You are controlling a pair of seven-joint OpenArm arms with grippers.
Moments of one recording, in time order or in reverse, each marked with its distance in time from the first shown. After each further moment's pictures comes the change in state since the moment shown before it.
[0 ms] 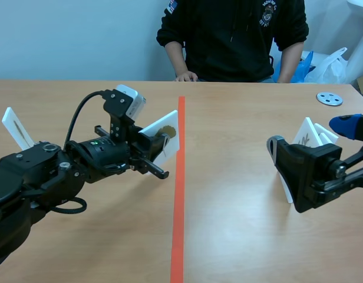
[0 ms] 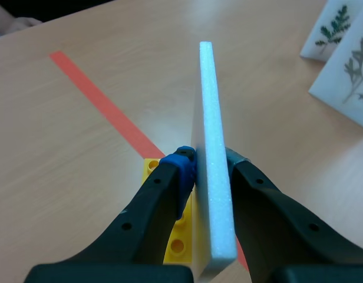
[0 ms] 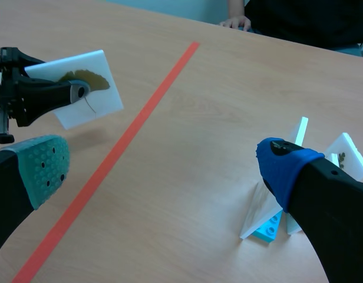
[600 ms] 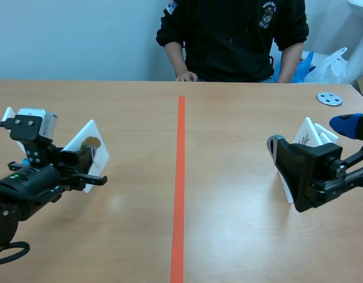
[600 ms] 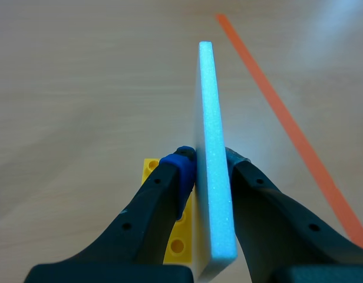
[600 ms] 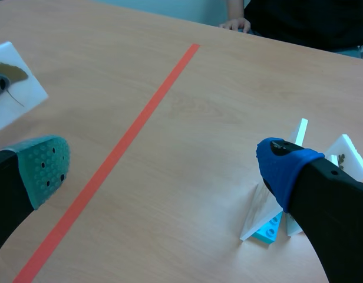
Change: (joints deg) left arm 19.7 0.3 -23.5 10.0 -1.4 7.1 -1.9; right arm 0.0 0.0 0.0 0.0 0.0 0.0 0.3
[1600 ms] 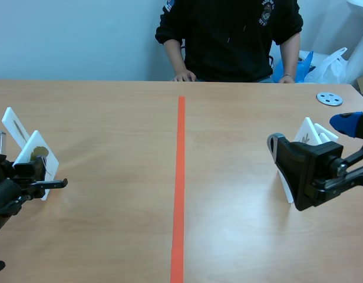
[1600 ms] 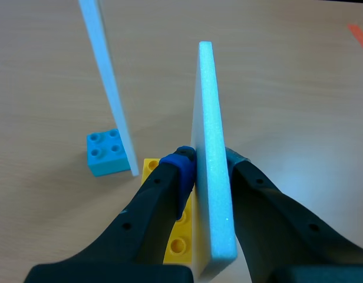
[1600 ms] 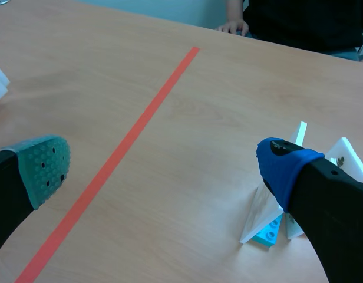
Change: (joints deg) left arm -1.2 0.5 -8.1 -12.4 -0.1 6.3 -10.4; right arm 0.0 0.0 0.0 0.0 0.0 0.0 0.6
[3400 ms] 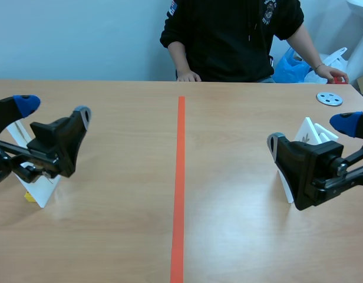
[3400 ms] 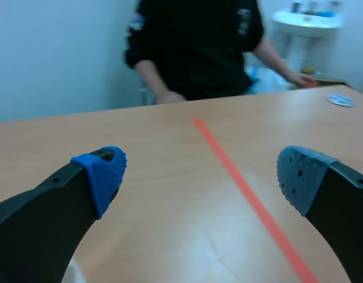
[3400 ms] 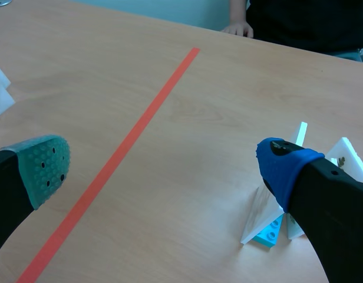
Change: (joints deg) left arm 18.5 -3.1 -2.3 39.5 -0.4 -15.5 5.4; right arm 0.0 0.0 0.0 0.0 0.2 0.0 0.0
